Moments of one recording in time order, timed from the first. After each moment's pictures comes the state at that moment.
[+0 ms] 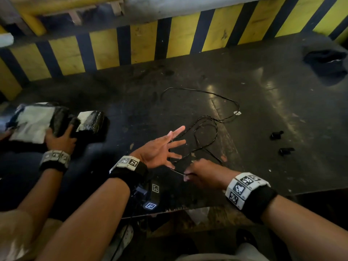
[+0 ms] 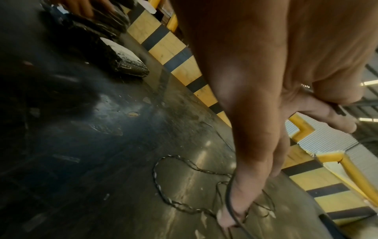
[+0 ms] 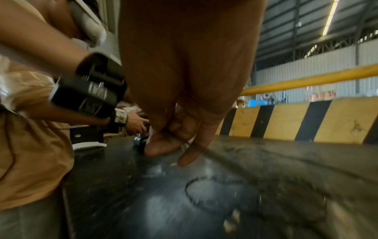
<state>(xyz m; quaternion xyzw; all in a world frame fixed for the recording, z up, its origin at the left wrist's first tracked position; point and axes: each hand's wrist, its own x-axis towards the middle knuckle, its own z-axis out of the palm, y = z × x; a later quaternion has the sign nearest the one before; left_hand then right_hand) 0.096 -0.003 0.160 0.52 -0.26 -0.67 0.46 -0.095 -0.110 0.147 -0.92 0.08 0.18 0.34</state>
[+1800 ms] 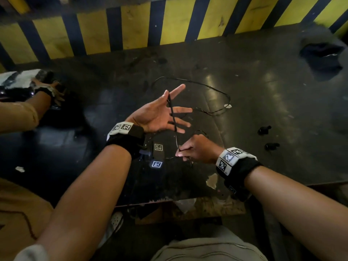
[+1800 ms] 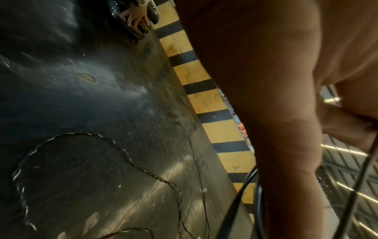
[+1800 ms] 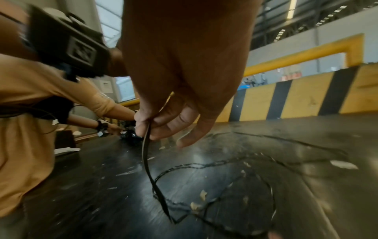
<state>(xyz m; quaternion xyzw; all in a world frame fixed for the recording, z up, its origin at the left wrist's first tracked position) 0.090 -0.083 0.205 0.43 -0.29 -0.68 0.52 -0.095 -0.179 0.125 -0.89 0.11 0.06 0.43</state>
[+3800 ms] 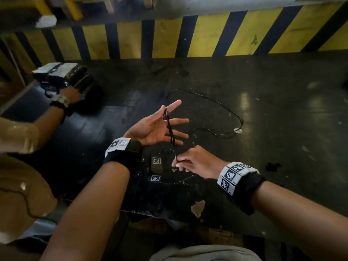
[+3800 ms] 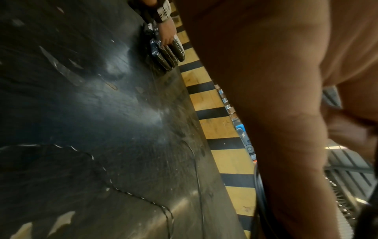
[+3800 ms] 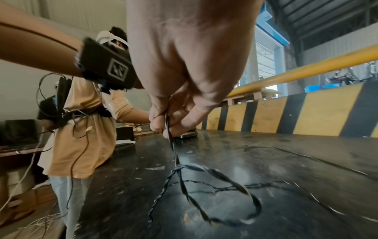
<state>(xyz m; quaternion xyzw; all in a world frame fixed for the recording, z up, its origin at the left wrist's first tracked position) 0.067 -0.111 0.197 0.47 -0.23 -0.58 0.63 -0.102 -0.251 0.139 -0.91 -0.07 0.07 0.41</state>
